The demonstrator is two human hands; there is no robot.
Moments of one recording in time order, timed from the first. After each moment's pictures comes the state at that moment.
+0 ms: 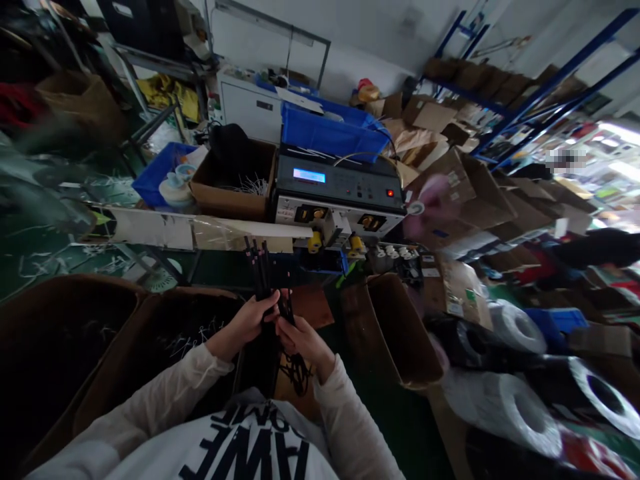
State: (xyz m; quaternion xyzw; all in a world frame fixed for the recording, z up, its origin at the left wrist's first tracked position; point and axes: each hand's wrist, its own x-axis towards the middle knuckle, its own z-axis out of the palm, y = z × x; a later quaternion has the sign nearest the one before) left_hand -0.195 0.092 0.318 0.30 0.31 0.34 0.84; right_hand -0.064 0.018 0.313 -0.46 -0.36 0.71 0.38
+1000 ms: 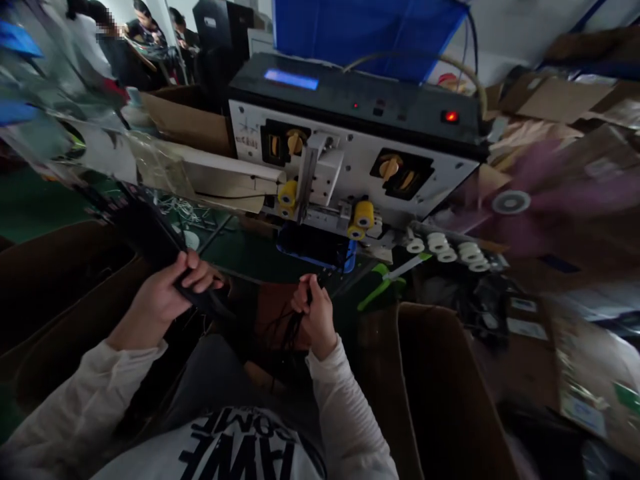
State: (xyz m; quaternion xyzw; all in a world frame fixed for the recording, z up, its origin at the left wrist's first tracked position) left_hand -0.110 0.084 0.211 0.32 0.27 0.56 0.71; right_hand 0.131 0.093 0.143 -0.32 -0.28 0.68 0.59
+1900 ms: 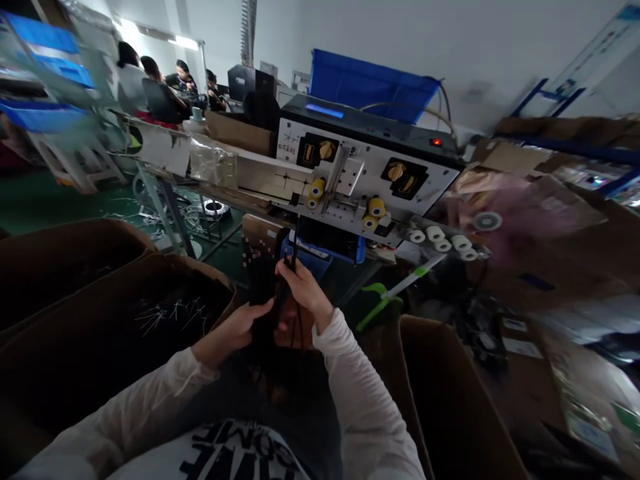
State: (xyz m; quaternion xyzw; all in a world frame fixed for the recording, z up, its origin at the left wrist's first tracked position) left_hand -0.054 -0.006 0.104 0.25 0.30 0.44 0.81; right_hand 0.079 0.064 0.160 -0.35 -0.71 0.45 0.41
